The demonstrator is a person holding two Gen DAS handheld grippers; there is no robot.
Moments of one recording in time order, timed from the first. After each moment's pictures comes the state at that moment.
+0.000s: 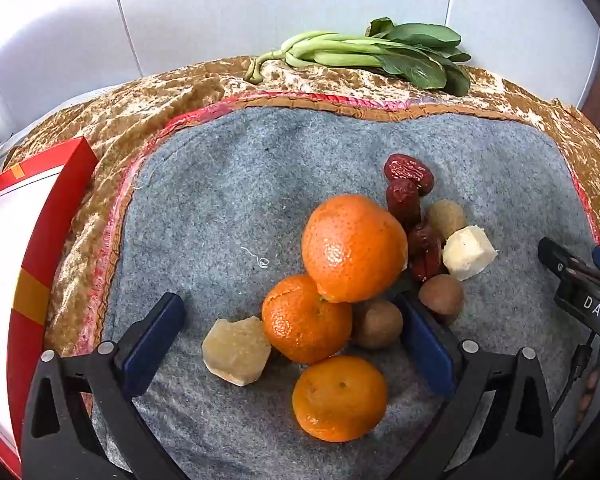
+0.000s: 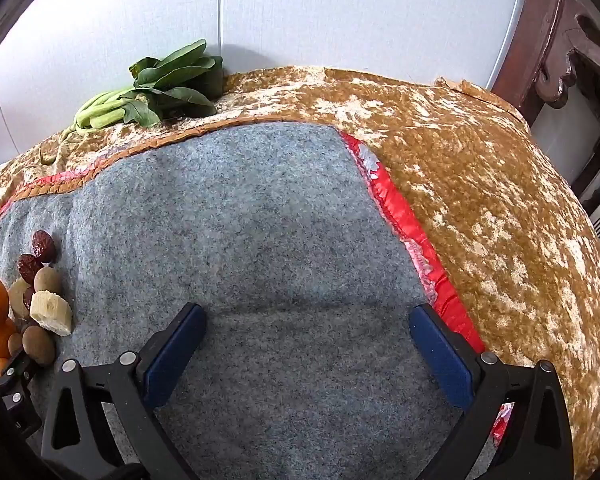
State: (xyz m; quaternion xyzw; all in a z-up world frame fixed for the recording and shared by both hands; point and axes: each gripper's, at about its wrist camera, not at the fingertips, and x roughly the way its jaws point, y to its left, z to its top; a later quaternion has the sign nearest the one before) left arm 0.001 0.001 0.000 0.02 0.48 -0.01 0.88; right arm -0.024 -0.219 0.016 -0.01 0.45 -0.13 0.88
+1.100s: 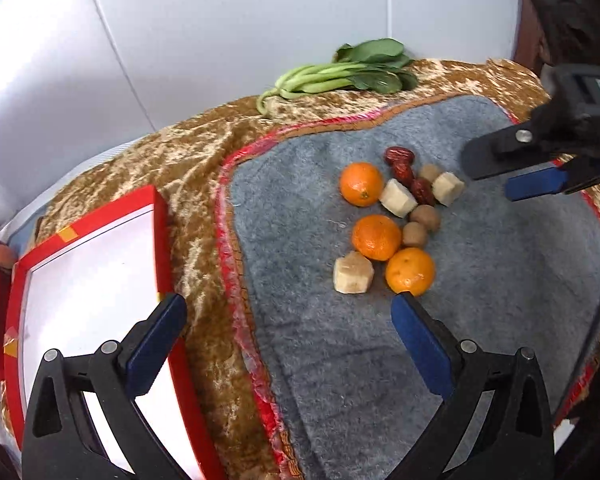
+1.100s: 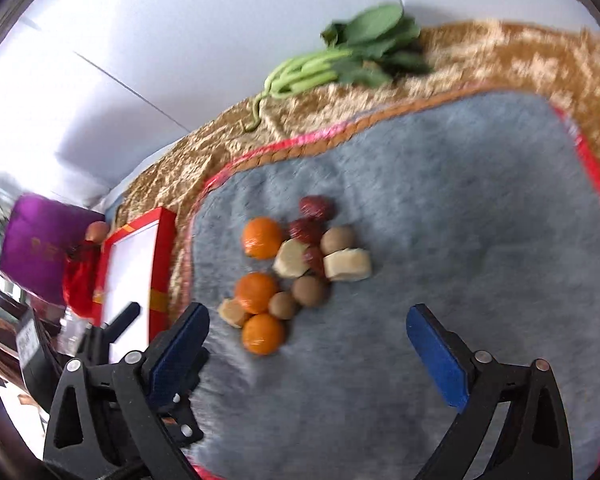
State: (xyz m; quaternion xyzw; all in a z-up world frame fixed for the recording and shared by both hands) left arm -0.055 0.051 0.051 0.14 0.48 -0.11 0.86; right arm -0.021 -0.143 0.070 0.20 0.57 0.15 0.79
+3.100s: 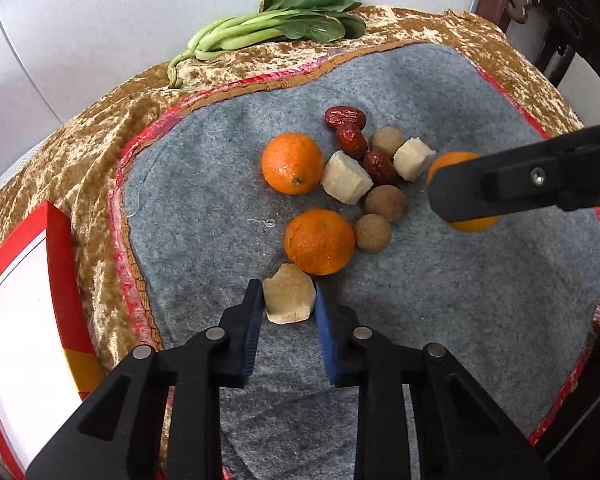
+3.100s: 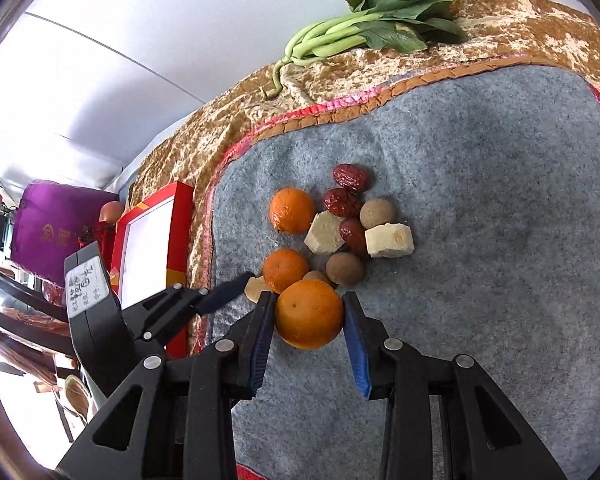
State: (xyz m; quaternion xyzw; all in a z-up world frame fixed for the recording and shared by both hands) left arm -0.026 0.022 0.038 0.13 0.52 -0.20 0.82; right arm -0.016 -0.120 0.063 0.19 0.59 0.18 0.77
